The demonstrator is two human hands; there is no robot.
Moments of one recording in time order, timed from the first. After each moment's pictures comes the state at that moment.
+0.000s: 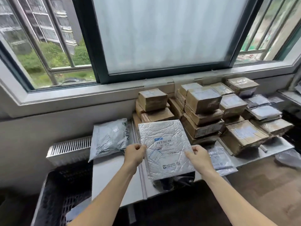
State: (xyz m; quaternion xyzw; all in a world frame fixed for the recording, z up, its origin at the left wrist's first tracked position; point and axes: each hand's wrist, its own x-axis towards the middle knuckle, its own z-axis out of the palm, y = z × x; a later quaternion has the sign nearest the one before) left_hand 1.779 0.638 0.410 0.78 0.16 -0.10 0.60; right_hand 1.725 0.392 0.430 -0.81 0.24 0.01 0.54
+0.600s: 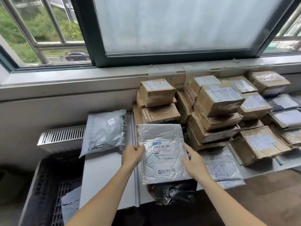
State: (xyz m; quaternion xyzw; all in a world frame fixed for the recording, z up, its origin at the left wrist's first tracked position) left_hand 1.839 0.625 0.351 0.82 0.24 -0.15 0.49; right_hand 1.799 0.372 0.371 -0.89 0.14 0.14 0.41
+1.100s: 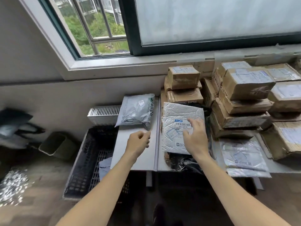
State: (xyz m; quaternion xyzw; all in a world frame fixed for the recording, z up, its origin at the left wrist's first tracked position) left_hand 1.713 0.650 0.415 0.78 0.27 -0.04 0.57; right_hand 1.759 0.432 0.414 -0.89 -0.01 -0.04 0.46
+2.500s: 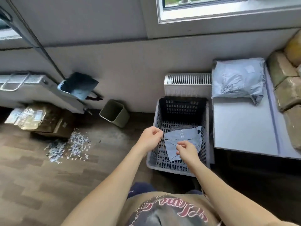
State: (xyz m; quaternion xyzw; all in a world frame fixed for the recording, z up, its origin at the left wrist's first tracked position) left_hand 1.558 1.059 0.367 0.79 0.31 -0.17 0.50; right_hand 1.580 0.894 0.268 -0.77 0.13 0.34 0.52
